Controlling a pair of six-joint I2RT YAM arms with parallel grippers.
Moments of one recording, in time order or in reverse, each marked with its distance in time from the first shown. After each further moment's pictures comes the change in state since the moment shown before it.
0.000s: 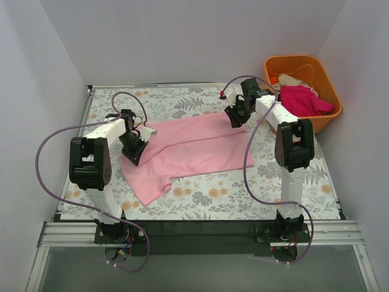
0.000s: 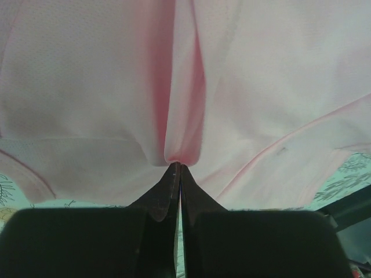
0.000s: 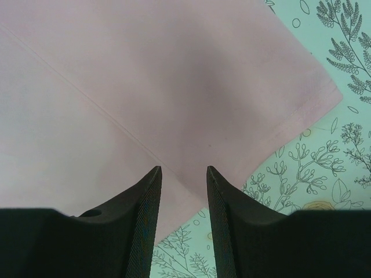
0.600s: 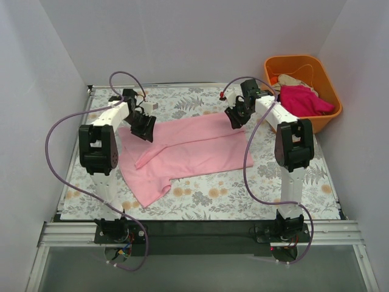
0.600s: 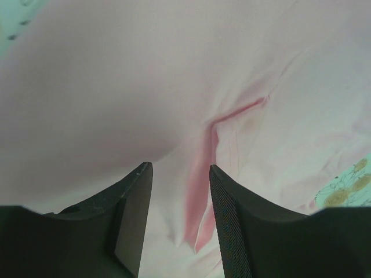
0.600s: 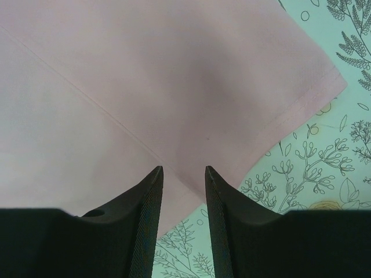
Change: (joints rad) left arm 0.000 0.187 0.365 0.043 0.134 -0.184; right arm -0.001 0.001 -0.011 0.001 0.003 0.001
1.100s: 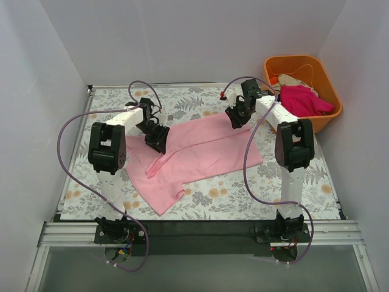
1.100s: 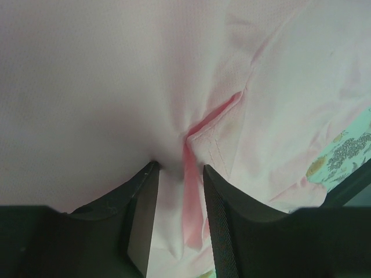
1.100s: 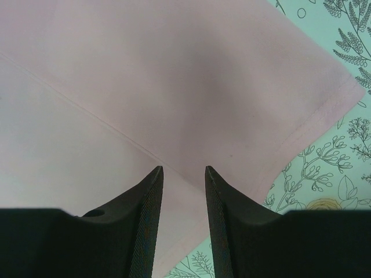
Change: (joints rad) left arm -0.116 0.113 -0.029 -0.019 0.120 -0.082; right arm -0.003 0.000 0.000 0.000 0.004 0.003
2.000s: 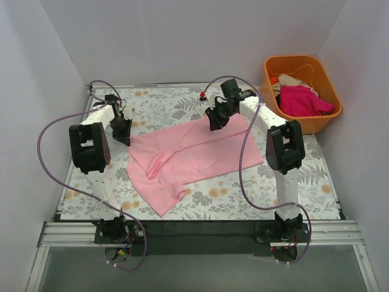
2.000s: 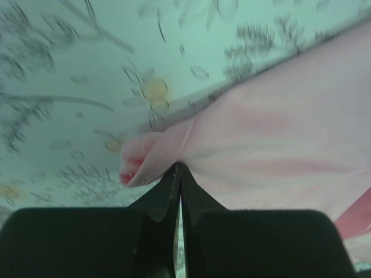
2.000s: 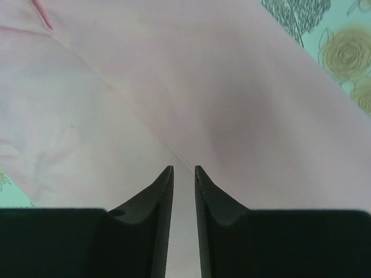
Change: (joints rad) left arm 0.280 -0.048 -0.061 0.115 -0.301 -0.086; right arm 0.140 0.010 0.054 -0.019 -0.187 0.090
